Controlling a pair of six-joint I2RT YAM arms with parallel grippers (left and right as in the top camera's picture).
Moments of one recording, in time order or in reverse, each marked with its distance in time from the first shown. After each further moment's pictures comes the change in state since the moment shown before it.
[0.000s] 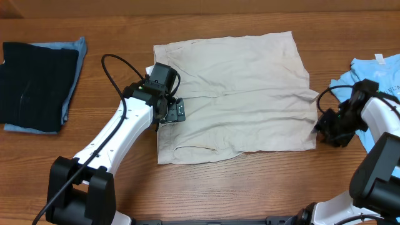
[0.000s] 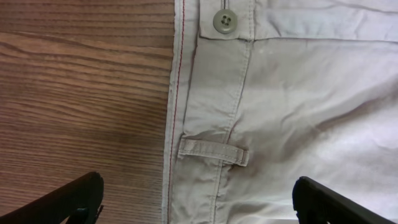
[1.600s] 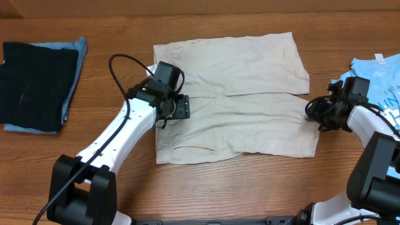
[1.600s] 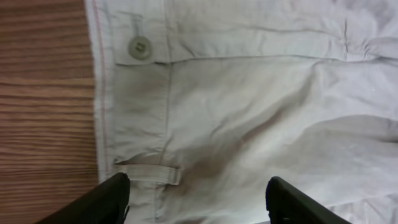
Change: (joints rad) left arm -0.018 0.007 -0.008 0.127 0.140 0.047; right arm 0.062 -0.008 -0.131 0.555 -0.076 -0.175
